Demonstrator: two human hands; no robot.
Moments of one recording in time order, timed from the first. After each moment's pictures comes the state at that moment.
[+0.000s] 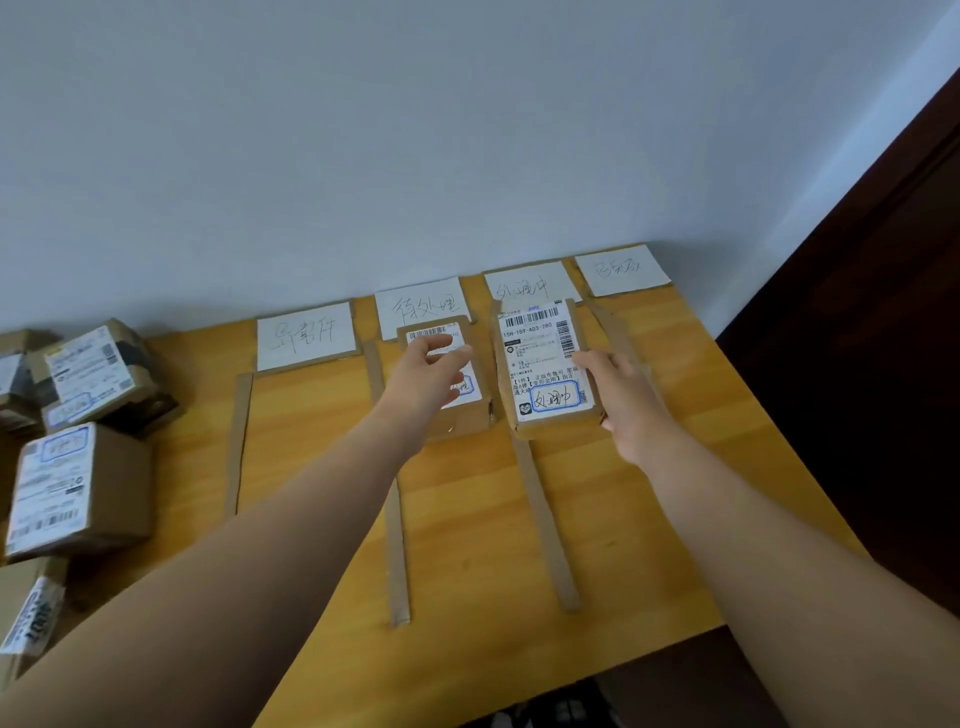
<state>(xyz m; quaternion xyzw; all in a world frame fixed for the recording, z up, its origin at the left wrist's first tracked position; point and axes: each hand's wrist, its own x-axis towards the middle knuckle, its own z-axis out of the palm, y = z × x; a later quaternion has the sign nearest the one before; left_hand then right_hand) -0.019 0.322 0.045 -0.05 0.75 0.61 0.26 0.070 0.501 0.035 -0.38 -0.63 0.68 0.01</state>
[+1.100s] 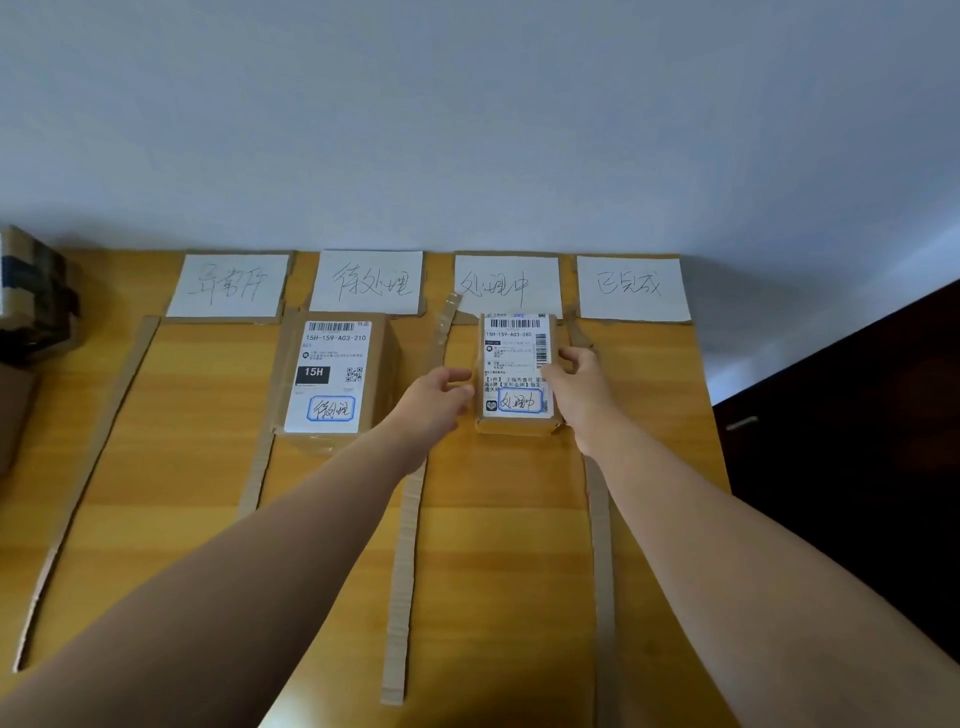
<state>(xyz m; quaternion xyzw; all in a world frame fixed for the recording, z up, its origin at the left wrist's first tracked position) -0.045 0.481 -0.034 -0.14 0.78 0.53 0.31 -0.039 0.651 -0.061 -0.34 -0.69 0.63 -0.13</state>
